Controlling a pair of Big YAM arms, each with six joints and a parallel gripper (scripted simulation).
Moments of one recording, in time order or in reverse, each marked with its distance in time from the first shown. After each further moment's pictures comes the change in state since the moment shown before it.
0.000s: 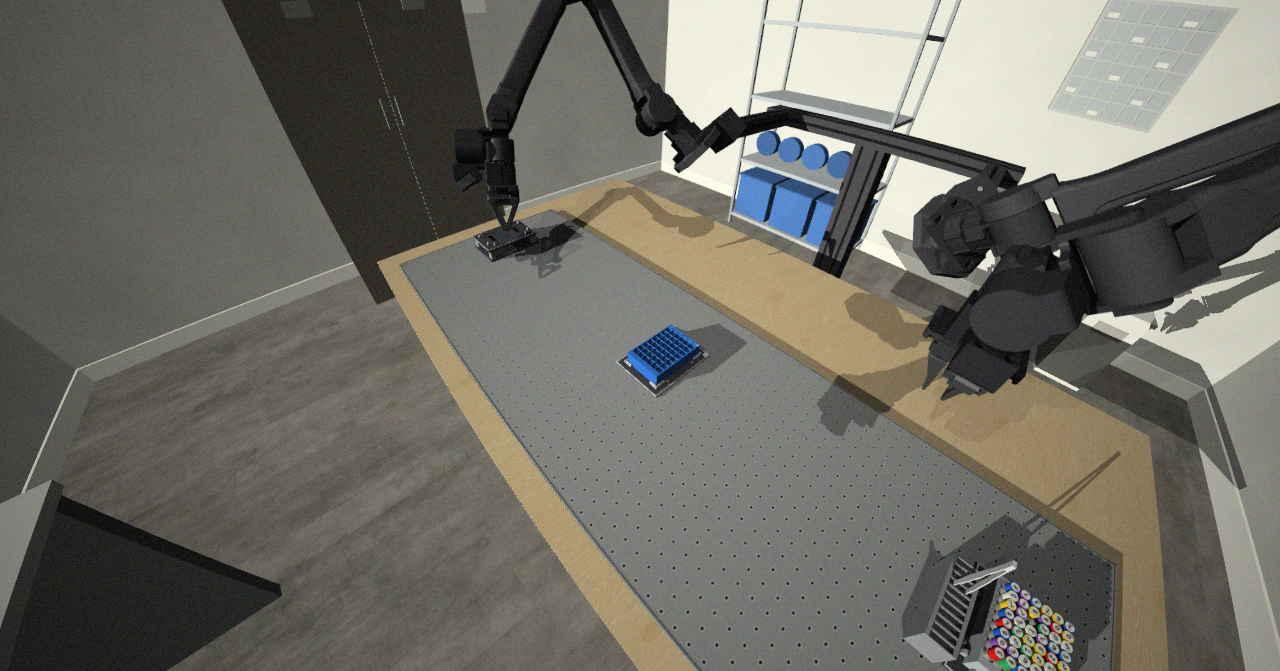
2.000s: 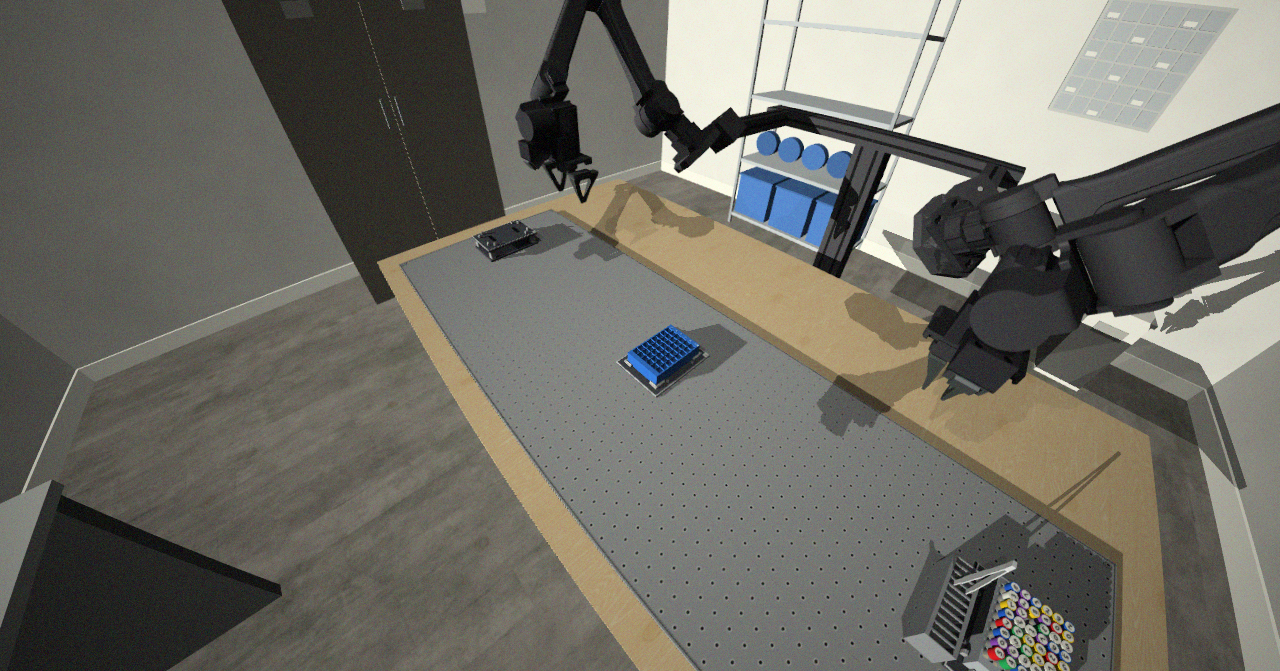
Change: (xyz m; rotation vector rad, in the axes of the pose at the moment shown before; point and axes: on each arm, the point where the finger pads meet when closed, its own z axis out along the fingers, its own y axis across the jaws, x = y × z) left arm 0.000 0.000 0.000 0.000 0.000 0.000; right arm 0.157 0.010 -0.075 0.395 0.216 -0.434
